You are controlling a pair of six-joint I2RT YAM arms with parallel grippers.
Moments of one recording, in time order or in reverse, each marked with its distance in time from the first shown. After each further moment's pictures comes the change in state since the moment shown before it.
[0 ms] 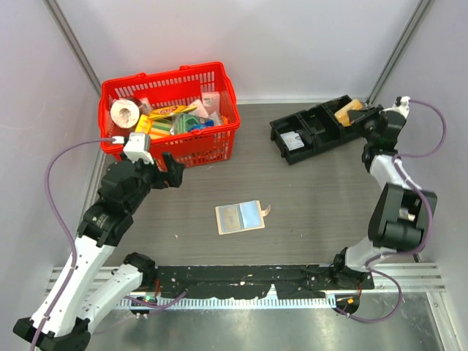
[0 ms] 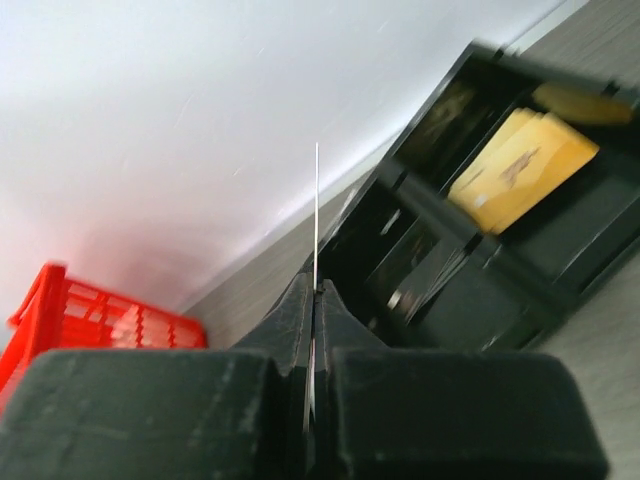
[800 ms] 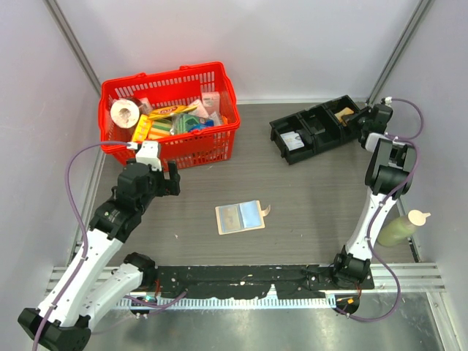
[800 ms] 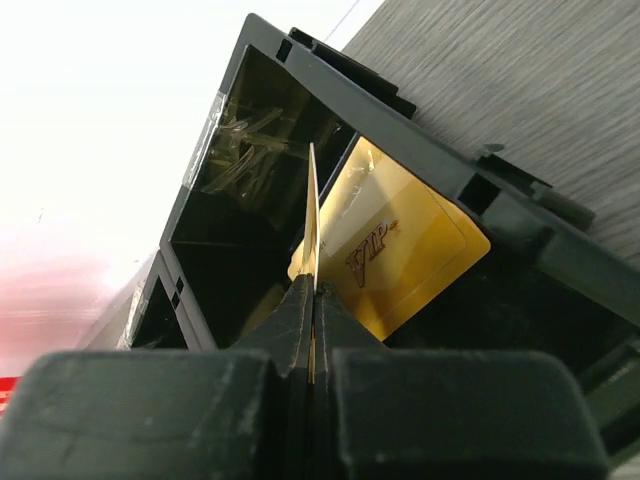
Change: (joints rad) left arm 0.000 0.023 -0.120 -0.057 -0.138 0.114; right arm -0.061 0.763 0.602 -0.102 -0.075 -0.034
